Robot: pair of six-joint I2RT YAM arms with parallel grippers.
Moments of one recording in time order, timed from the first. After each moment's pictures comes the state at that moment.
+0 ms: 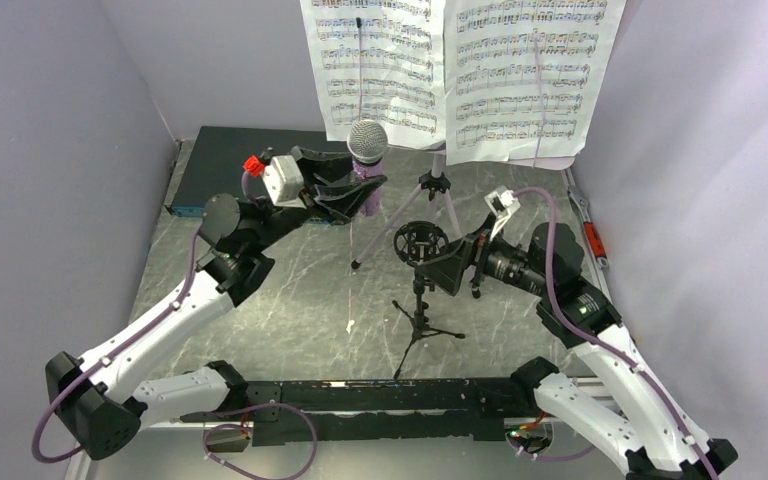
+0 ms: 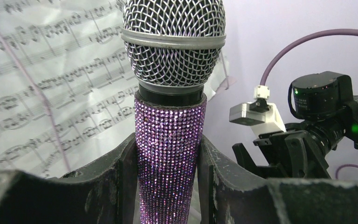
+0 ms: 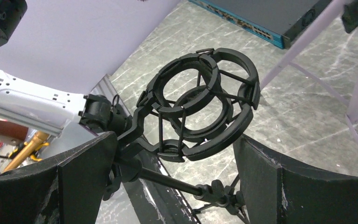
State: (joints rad) left arm -0.70 1.09 1.04 0.63 0.42 -0.10; right arm 0.52 0.70 0.85 -0.34 -0.49 0.44
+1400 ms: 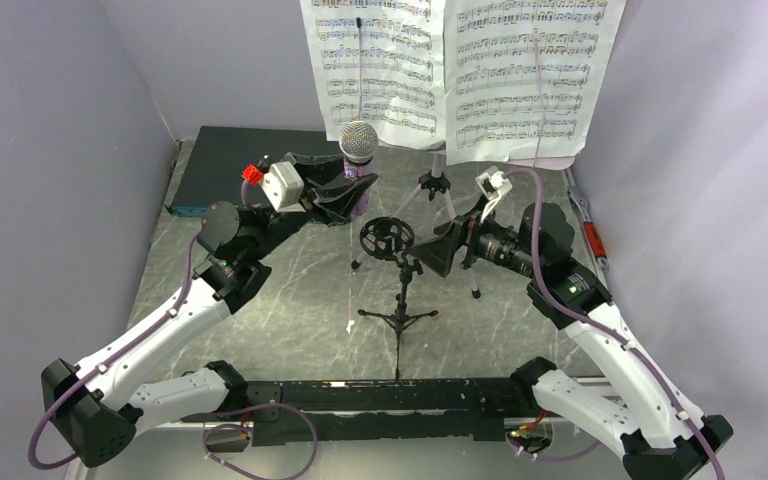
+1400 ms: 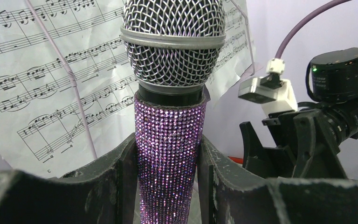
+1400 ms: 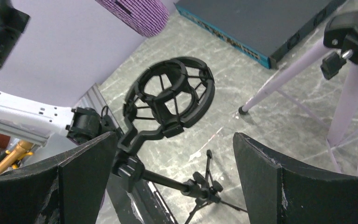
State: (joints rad) left arm -0.70 1.04 0.98 0.60 0.31 -0.02; right arm 0.52 0.84 0.94 -0.29 -0.47 0.39
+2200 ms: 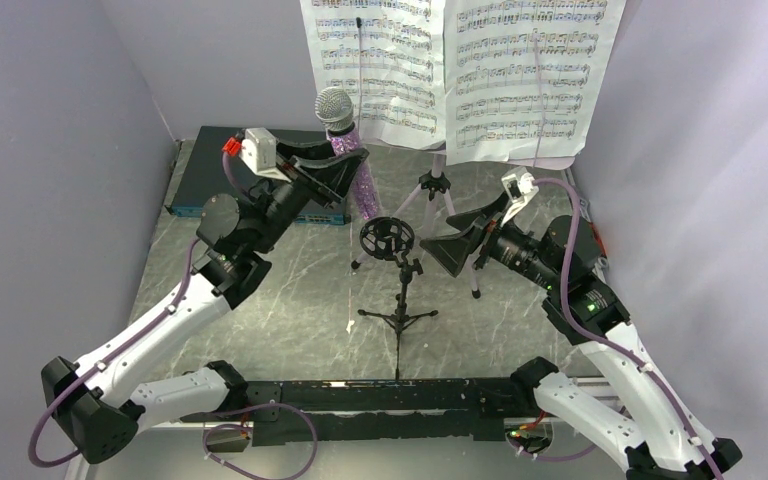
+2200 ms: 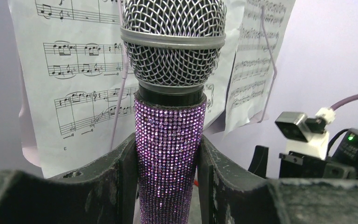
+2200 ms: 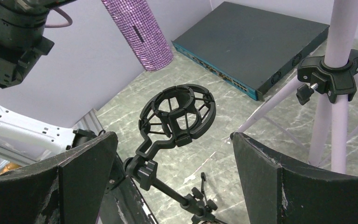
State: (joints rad) left arm -0.70 1.06 1.02 0.57 0.08 -0.34; right arm 0.52 0.73 0.95 -0.23 -0.40 0.39
